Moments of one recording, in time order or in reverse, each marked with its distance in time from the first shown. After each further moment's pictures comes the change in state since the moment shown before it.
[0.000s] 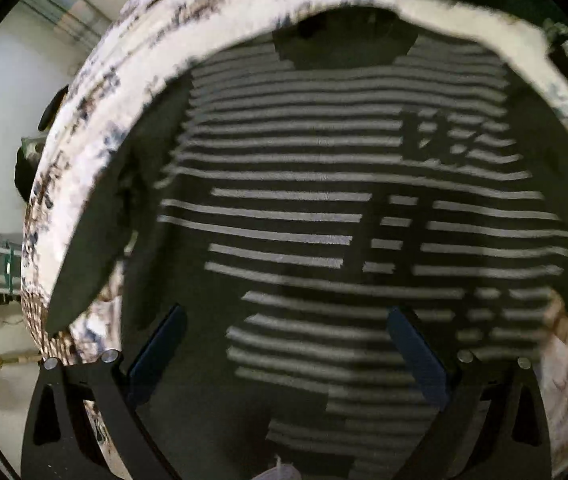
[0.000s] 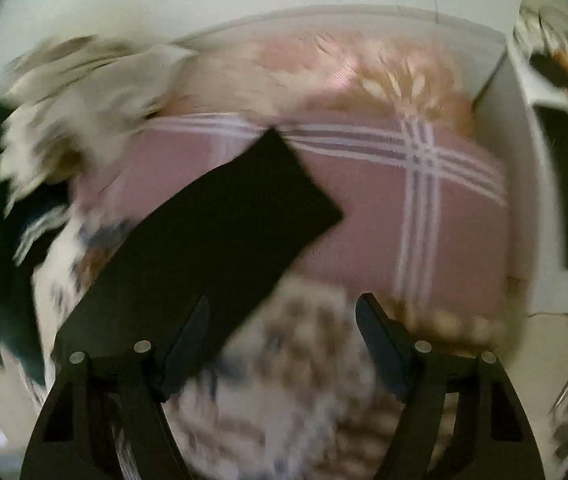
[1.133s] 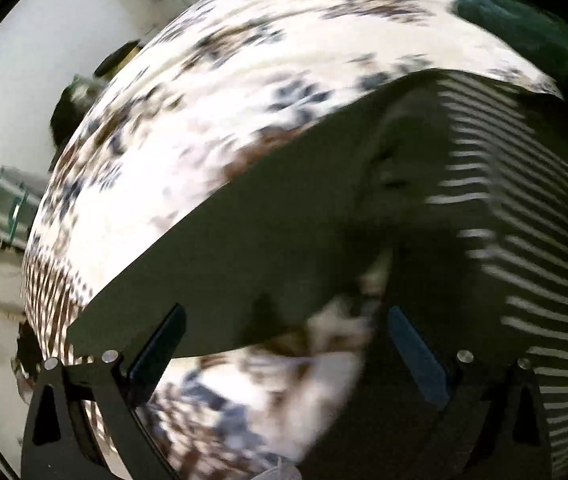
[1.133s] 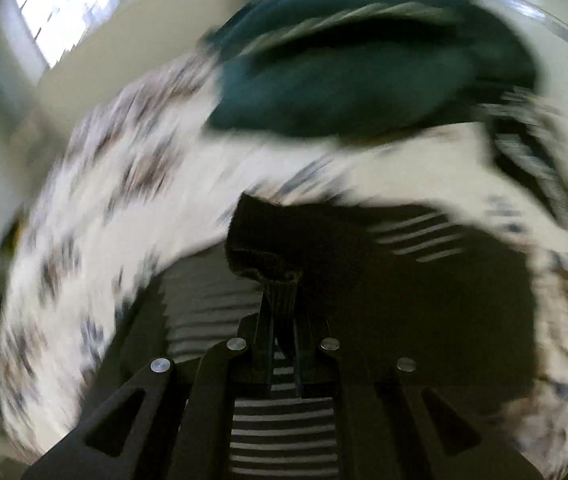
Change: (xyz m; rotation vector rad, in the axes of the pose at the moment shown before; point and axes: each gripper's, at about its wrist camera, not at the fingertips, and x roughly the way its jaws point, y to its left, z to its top) left arm 0.079 0.258 -0.024 -0.280 -0.109 0.000; right arm 0.034 0.430 -0.530 -1.310 -0.097 0.234
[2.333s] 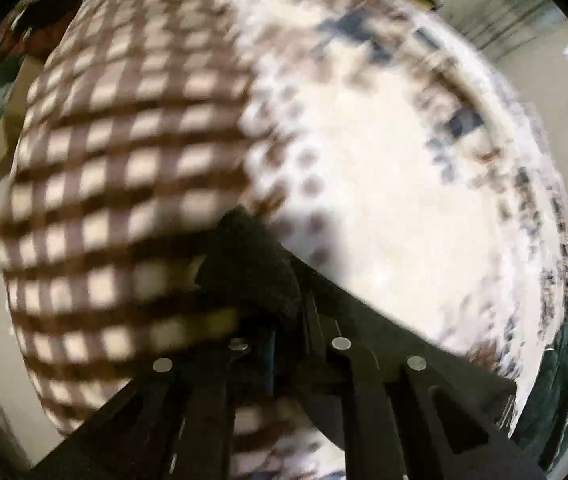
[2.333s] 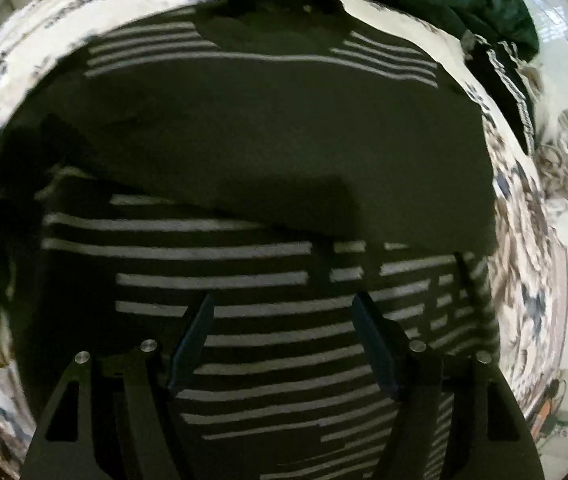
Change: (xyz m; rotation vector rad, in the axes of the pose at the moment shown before) left arm 0.103 0.290 -0.079 -1.128 0.064 -0.231; right arm 0.028 0.003 -0.168 -0.117 0.340 -0.352
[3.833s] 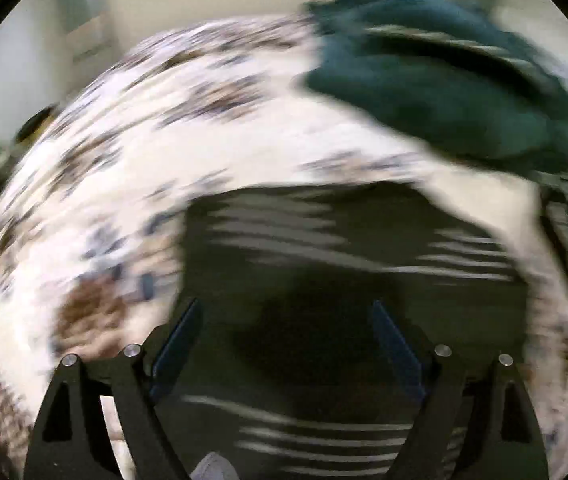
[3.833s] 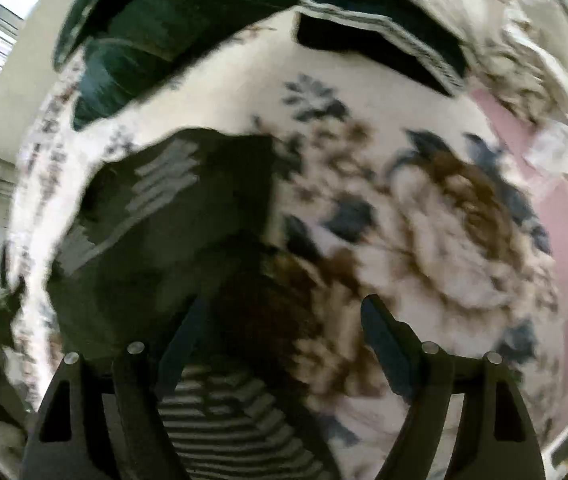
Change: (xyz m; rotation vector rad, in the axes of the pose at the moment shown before) left arm -0.056 -0.373 -0.351 1.216 -0.074 -0.122; right arm 0.018 -0.343 0.075 0.376 -0.022 0.444
